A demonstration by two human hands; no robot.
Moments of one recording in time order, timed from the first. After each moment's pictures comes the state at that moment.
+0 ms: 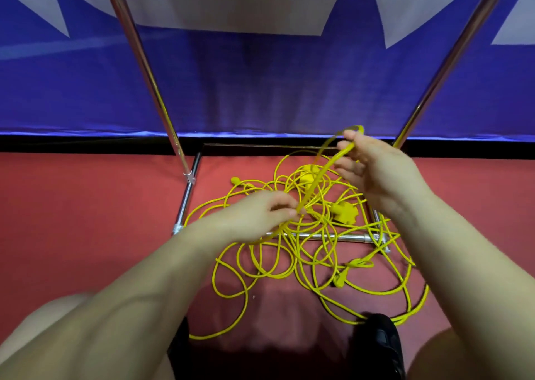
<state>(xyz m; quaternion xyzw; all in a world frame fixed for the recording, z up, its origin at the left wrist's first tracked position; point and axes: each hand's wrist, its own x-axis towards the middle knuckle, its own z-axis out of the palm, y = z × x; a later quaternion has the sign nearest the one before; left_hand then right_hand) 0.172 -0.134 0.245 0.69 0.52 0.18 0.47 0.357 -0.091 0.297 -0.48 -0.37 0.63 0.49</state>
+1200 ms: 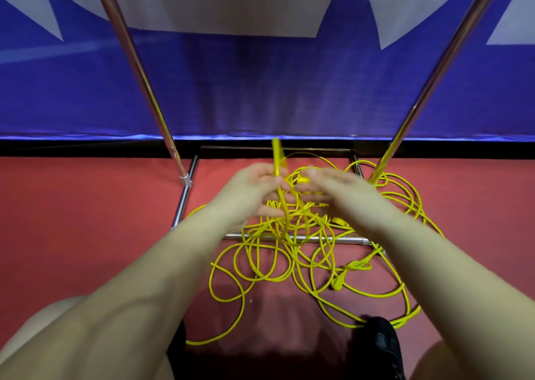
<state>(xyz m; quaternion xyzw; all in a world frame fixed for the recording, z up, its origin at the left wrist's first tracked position) 0.178 -0.121 0.260 0.45 0.50 0.41 0.62 0.350 -0.109 0.268 -0.50 -0.56 0.60 0.28</state>
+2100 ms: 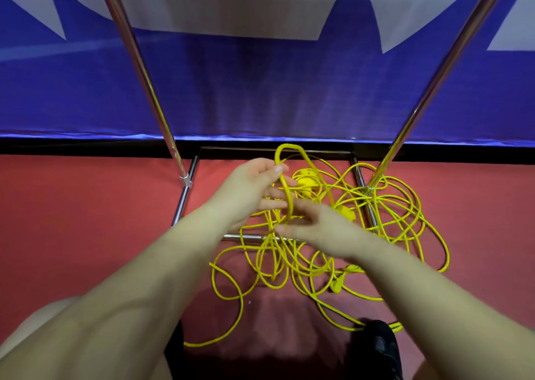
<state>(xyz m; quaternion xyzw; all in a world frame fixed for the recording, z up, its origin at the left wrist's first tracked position) 0.178 -0.117 0.264 0.46 0.48 0.44 0.61 0.330 -0.129 0.241 -0.46 -0.69 0.53 0.15</state>
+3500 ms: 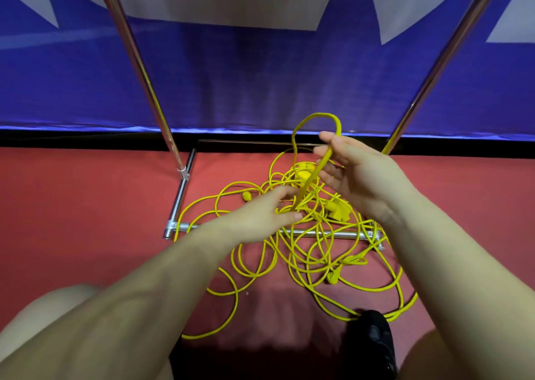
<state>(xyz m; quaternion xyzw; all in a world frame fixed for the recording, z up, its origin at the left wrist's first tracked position) 0.189 -0.130 0.222 0.67 0.54 0.18 0.48 0.352 -0.101 0.294 -0.45 -0.40 0.68 0.42</state>
